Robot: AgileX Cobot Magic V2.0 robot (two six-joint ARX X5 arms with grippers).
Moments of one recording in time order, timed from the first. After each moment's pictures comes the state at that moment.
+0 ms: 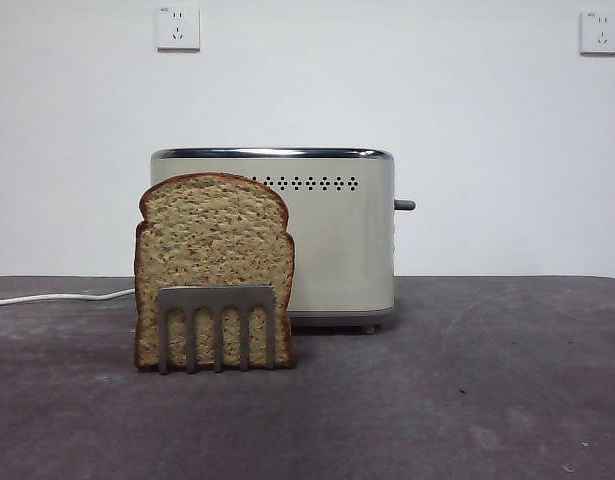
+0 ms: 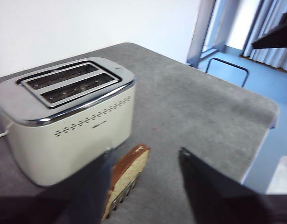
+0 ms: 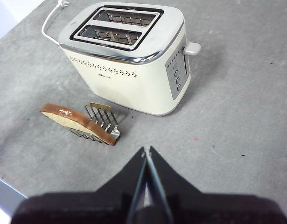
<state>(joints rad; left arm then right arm) -0.07 0.57 0.86 -0.66 0.75 0.16 0.09 0.78 1.07 -0.88 -0.47 -0.09</state>
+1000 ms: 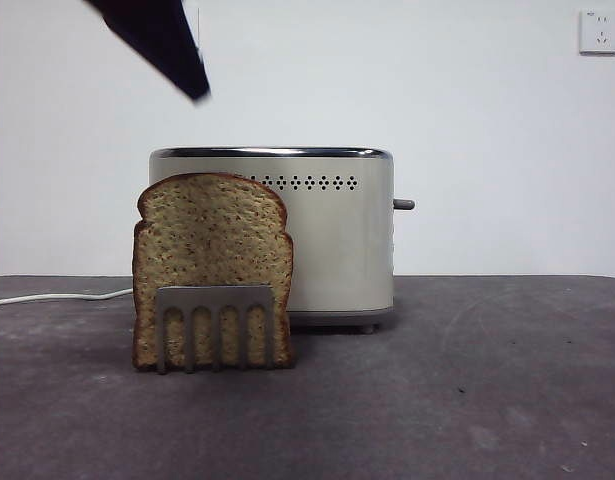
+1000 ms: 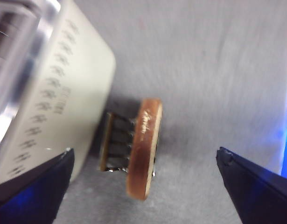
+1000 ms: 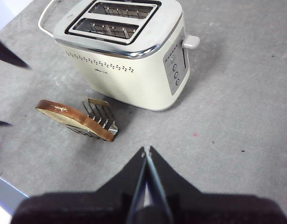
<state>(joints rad) -0.64 1.36 1.29 -0.88 0.12 0.67 0.09 0.81 1.07 -0.89 -0.47 -0.09</state>
